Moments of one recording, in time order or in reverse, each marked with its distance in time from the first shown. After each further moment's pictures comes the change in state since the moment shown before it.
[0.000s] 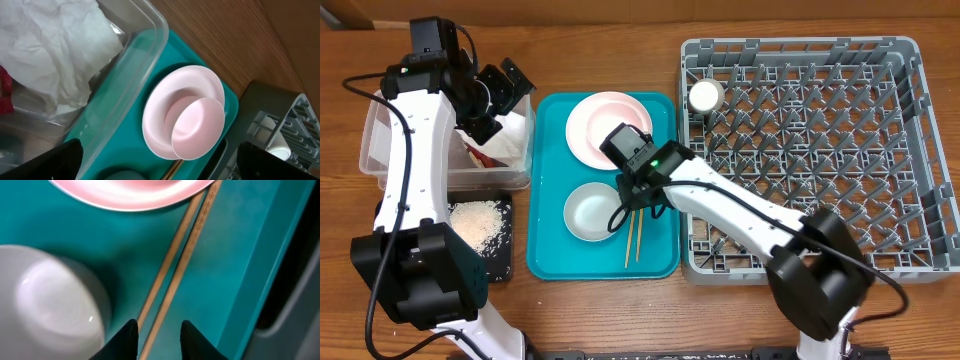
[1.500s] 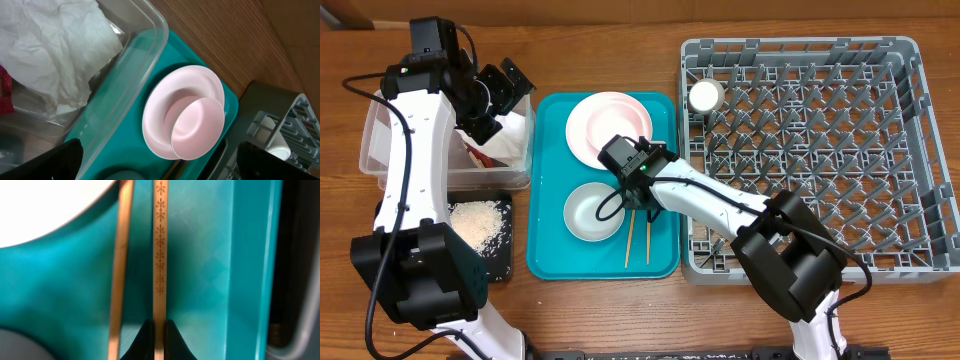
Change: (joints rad) left arm 0.000 0.000 0.000 0.000 0.000 0.000; right arm -0.001 0.108 -0.009 0.036 0.114 0.286
